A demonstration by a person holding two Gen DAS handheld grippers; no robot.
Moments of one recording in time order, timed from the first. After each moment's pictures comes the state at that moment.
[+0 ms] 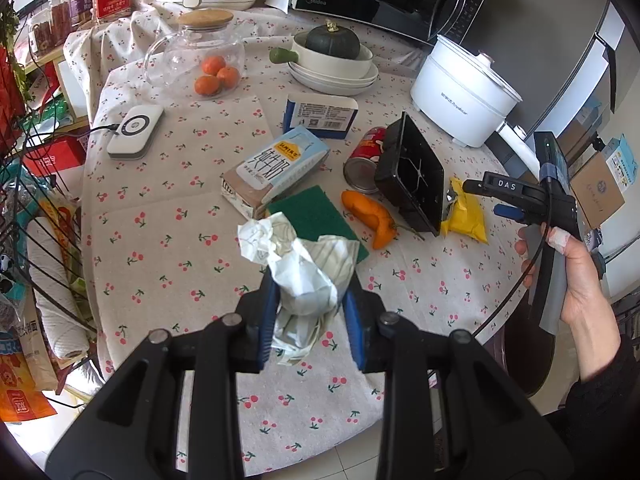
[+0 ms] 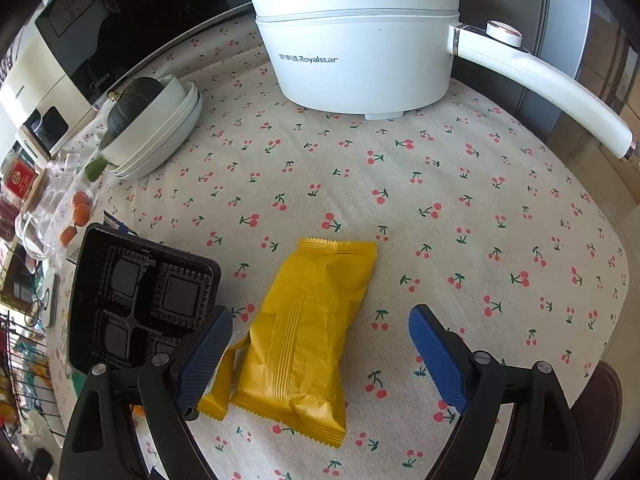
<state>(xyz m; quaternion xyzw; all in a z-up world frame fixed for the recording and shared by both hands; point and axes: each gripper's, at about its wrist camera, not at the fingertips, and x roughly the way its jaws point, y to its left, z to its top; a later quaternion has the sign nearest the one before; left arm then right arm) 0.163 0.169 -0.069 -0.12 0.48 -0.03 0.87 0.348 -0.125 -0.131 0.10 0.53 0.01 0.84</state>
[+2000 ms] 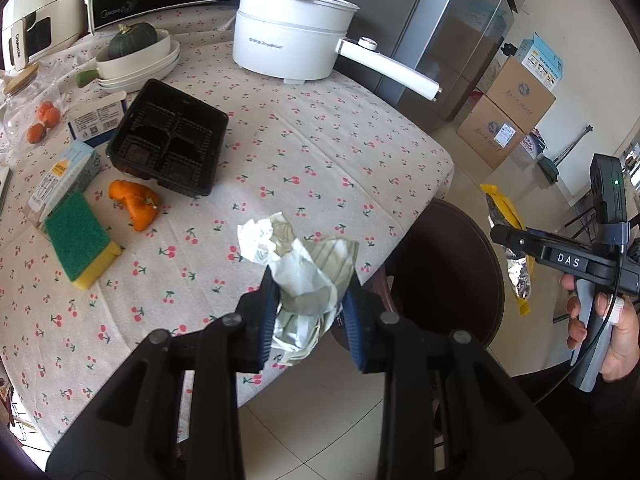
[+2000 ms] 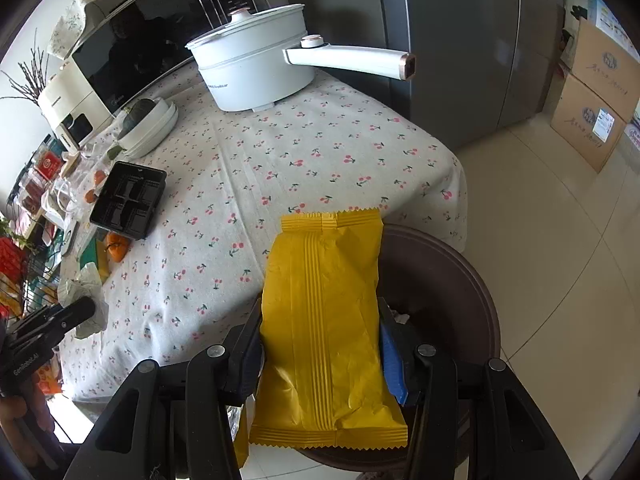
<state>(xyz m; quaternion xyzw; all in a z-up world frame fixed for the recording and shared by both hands) 0.144 -0.032 -0.070 -0.03 0.48 -0.21 0.85 0.129 -0.297 -0.075 0.10 0.51 0.00 0.86</state>
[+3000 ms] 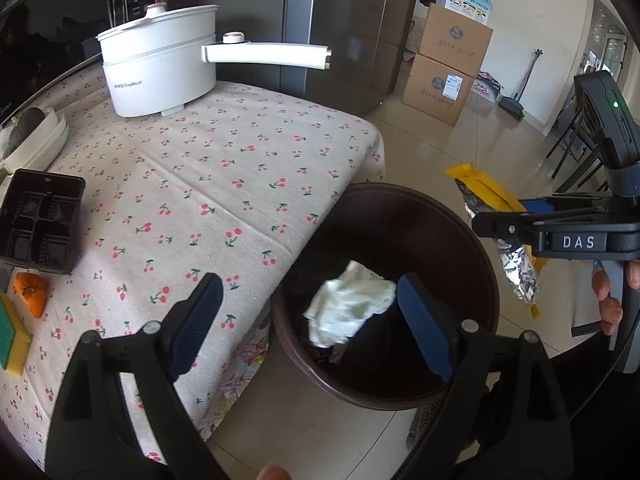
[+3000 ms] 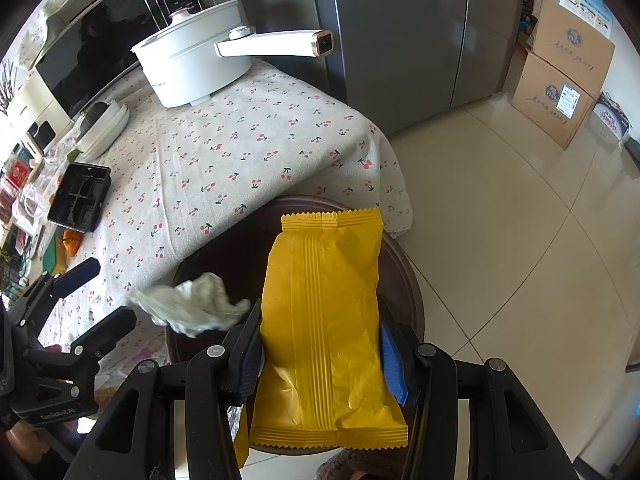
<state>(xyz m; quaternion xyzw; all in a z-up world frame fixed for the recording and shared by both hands) 0.135 -0.156 -0.097 0.08 0.42 -0.29 0.86 0.100 -0.356 -0.093 0.10 0.52 -0.05 0.85</state>
